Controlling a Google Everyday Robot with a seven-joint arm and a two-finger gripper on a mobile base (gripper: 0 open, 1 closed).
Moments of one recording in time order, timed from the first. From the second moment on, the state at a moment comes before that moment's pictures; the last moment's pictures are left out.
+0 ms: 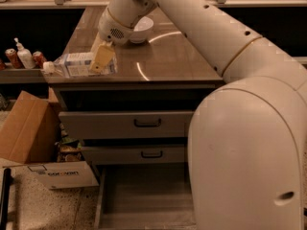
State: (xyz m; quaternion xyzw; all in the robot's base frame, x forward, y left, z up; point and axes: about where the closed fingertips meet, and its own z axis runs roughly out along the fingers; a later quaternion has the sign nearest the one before) arm 0.659 0.153 0.889 -0.71 0.62 0.20 0.25
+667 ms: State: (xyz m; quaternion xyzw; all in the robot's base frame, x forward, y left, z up) arm 0.588 0.165 0.903 -0.72 0.63 0.17 0.25
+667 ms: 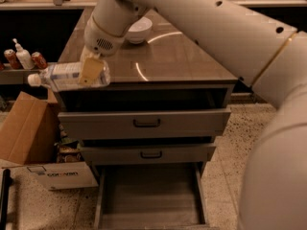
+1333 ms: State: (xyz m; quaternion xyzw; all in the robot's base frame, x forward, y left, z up) arm 0.502 0.184 0.817 -0.70 0.63 0.23 0.24
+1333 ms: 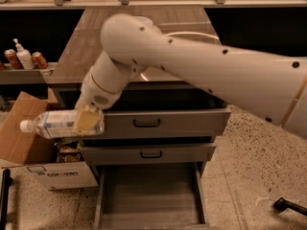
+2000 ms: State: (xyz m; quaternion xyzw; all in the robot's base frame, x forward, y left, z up) arm 0.493 0.163 0.786 -0.69 0.63 0.24 0.25
